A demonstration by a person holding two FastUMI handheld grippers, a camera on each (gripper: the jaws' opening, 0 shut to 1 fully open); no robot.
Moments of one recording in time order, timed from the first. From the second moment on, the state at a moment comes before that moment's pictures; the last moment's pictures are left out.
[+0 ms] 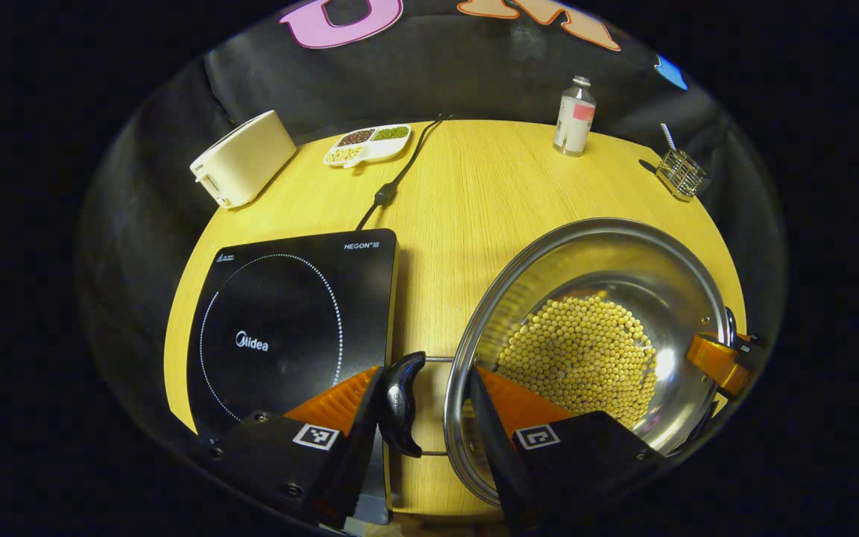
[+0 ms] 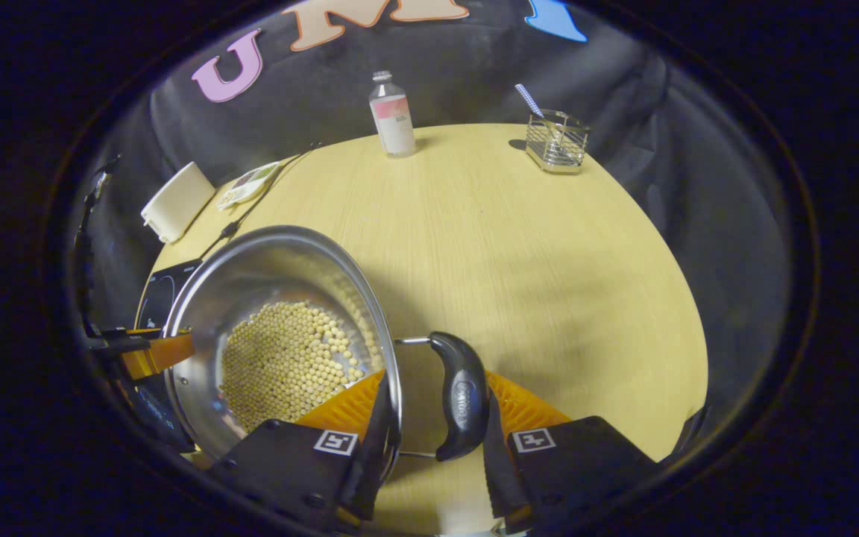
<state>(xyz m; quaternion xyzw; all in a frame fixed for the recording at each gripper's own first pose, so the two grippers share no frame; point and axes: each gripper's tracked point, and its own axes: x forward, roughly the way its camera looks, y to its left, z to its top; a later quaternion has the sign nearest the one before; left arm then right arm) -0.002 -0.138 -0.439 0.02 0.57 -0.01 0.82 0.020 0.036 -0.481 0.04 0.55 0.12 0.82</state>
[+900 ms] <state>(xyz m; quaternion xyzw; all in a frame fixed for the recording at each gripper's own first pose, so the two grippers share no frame) -0.096 -0.134 -0.388 0.01 0.57 0.04 0.82 -0.045 0.010 -0.439 0.03 0.55 0.16 0.82</state>
